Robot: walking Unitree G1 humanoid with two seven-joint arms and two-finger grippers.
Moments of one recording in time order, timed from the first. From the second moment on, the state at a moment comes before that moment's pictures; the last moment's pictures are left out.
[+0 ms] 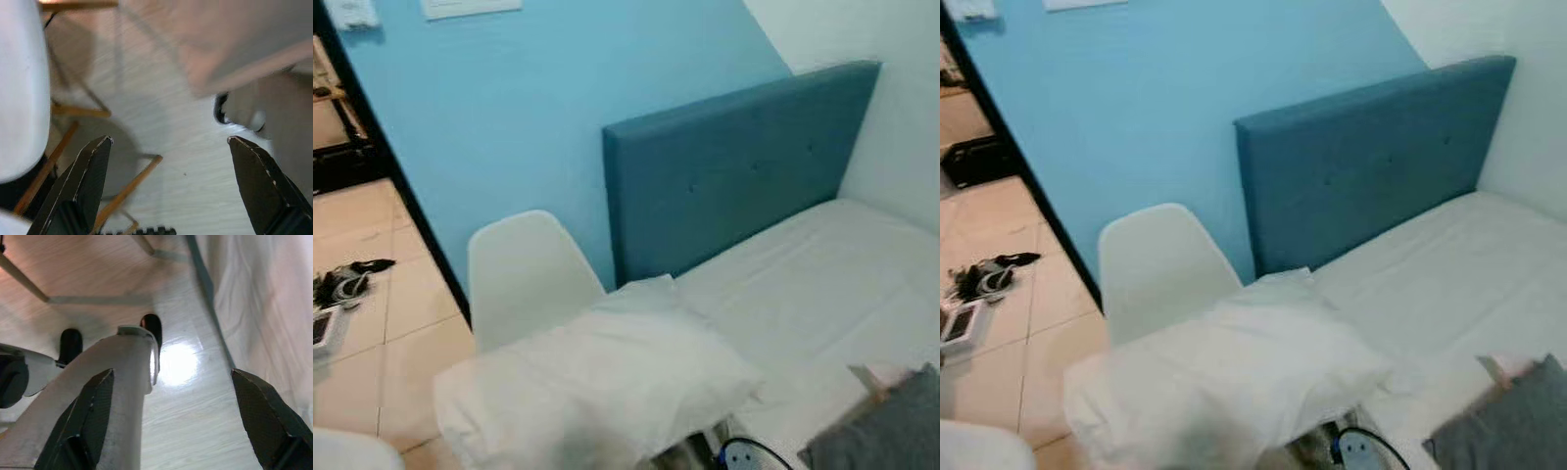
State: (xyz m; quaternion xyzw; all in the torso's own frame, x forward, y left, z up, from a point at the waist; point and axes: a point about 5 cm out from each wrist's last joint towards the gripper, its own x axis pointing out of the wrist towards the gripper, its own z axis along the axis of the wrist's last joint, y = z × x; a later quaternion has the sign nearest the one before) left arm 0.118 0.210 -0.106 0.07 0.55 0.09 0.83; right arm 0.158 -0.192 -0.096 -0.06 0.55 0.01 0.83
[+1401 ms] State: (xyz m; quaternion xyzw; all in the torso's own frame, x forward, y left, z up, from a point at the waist) left arm 0.141 0.209 -0.099 0.06 0.51 0.08 0.85; right arm 0.155 -0.195 -0.097 -0.07 0.56 0.00 0.83
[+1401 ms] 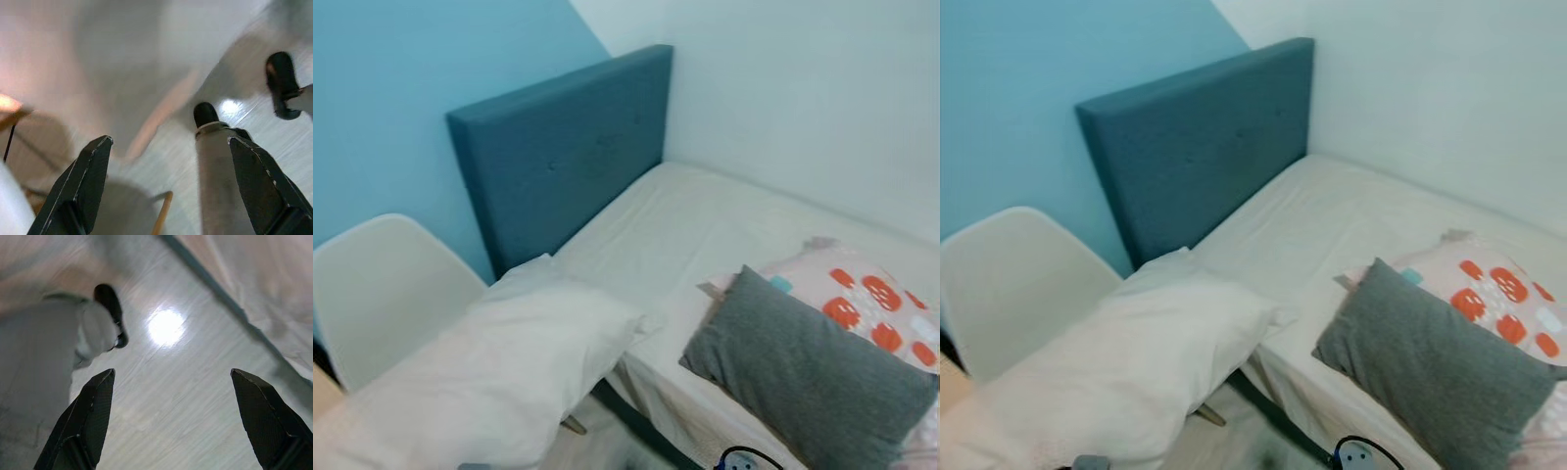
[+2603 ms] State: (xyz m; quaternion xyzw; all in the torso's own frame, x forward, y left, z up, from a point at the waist) left arm 0.140 0.209 -0.099 0.05 0.50 0.07 0.86; right arm 0.316 -0.205 0.023 -0.04 0.23 0.00 0.97
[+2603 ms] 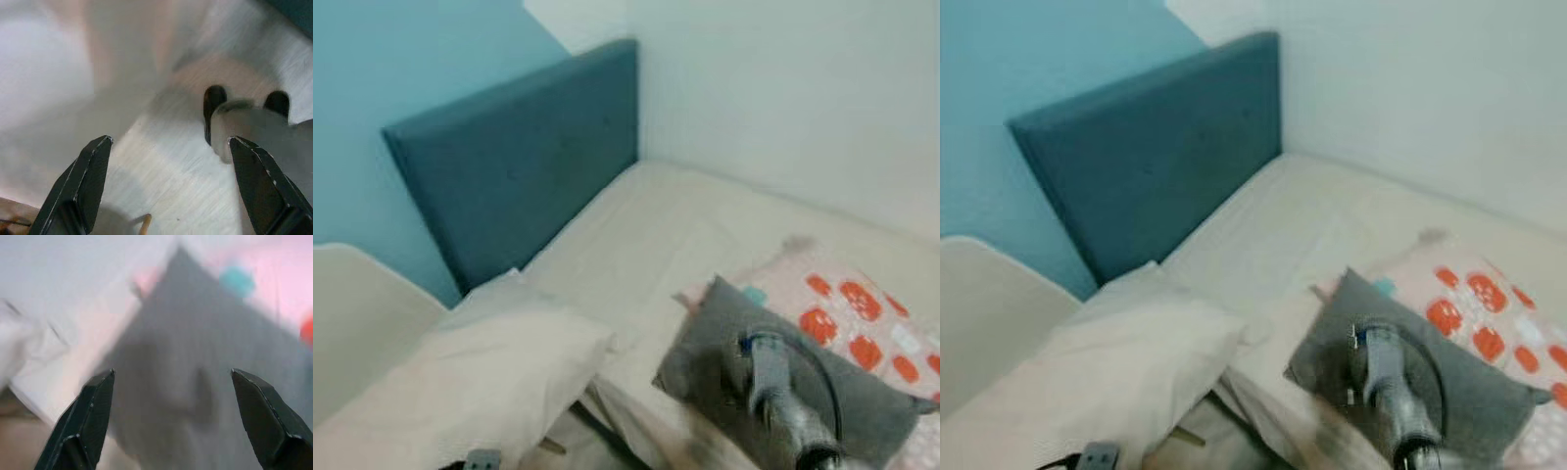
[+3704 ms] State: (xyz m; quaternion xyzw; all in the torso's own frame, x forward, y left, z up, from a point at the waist) left arm 0.138 0.212 -0.098 0.05 0.50 0.08 0.86; right arm 0.302 -0.219 0.008 0.14 0.33 0.01 0.93
